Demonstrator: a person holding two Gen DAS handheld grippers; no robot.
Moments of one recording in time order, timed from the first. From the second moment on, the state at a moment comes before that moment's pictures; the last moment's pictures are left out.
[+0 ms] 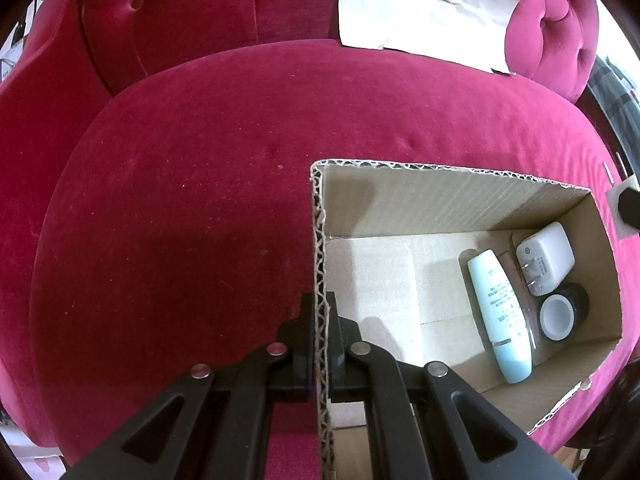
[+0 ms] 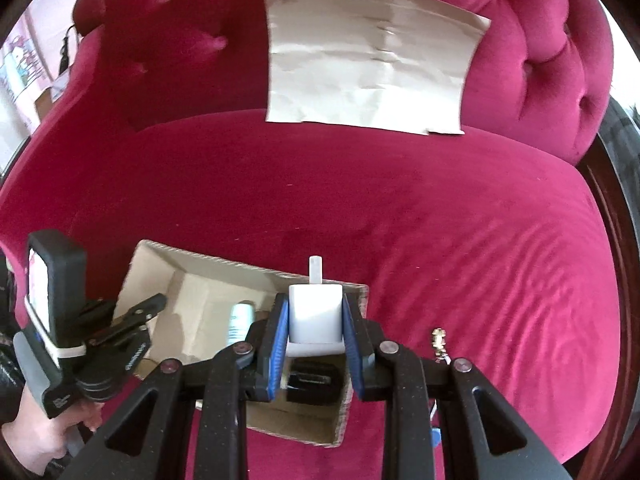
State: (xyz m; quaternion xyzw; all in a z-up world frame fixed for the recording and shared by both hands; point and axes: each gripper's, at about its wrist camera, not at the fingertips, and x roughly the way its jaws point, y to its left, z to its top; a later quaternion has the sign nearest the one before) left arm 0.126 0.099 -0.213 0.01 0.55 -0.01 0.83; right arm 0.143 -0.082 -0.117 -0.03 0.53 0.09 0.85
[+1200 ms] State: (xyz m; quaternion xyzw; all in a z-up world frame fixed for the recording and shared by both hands) left arm 0.126 0.102 -0.214 0.00 0.55 -0.01 0.83; right arm 0.122 -0.025 -0.162 -0.03 0.56 0.12 0.82
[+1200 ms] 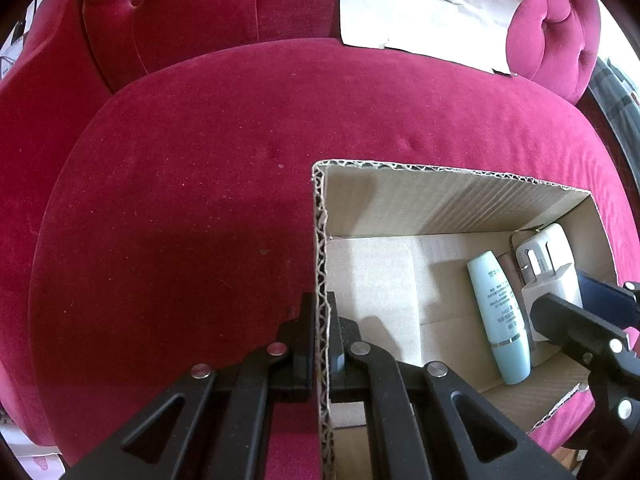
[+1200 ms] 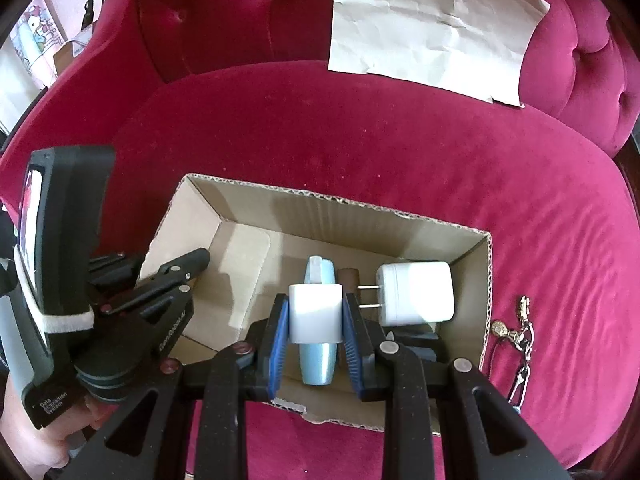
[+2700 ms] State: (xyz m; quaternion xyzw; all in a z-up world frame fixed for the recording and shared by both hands) left arm 0.129 0.101 -0.212 0.01 0.56 -0.01 0.83; right arm 0.124 -0.110 -0.129 -0.01 0.54 0.04 0.84
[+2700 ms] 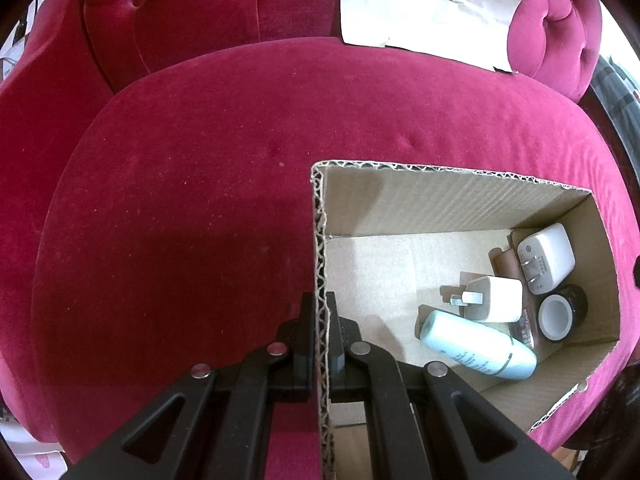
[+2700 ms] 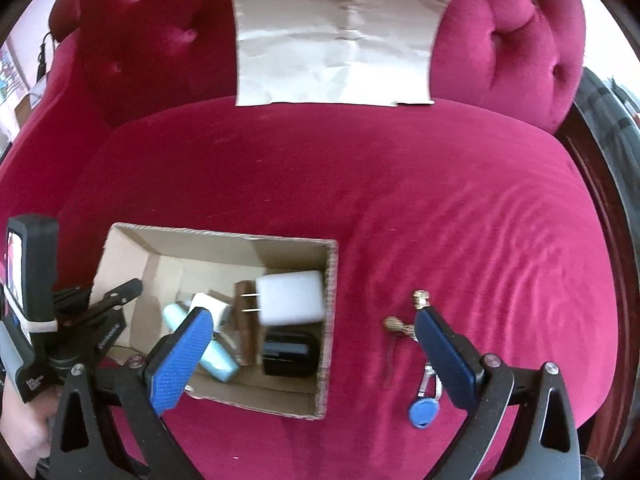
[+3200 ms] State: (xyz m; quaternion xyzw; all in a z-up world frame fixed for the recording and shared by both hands) left arm 0.128 0.097 -0.213 0.01 0.56 -0.01 0.83; right arm 0.105 -0.196 -0.139 0.01 0.55 -0.04 0.84
